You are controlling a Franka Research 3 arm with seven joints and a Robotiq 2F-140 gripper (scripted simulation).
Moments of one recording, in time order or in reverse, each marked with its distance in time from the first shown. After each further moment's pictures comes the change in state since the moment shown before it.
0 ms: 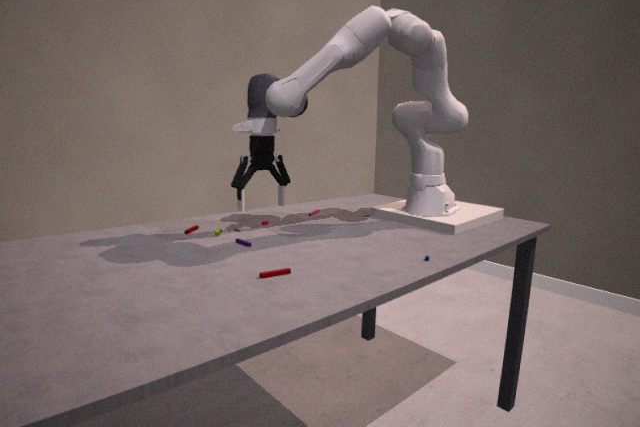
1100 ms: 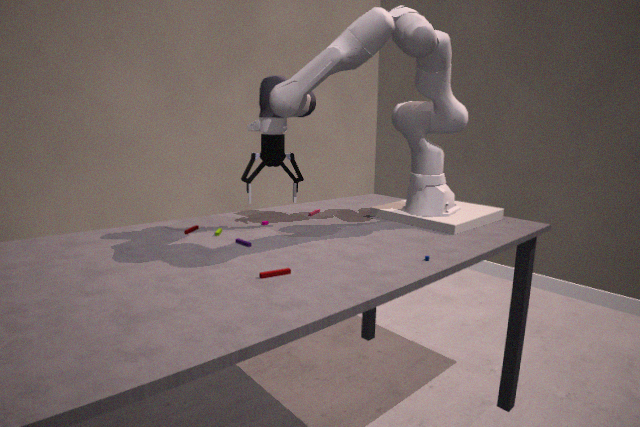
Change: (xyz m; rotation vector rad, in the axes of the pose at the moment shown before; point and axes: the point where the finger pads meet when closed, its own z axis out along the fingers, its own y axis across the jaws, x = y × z) arm 0.047 0.072 -0.004 -0.004 0.020 0.493
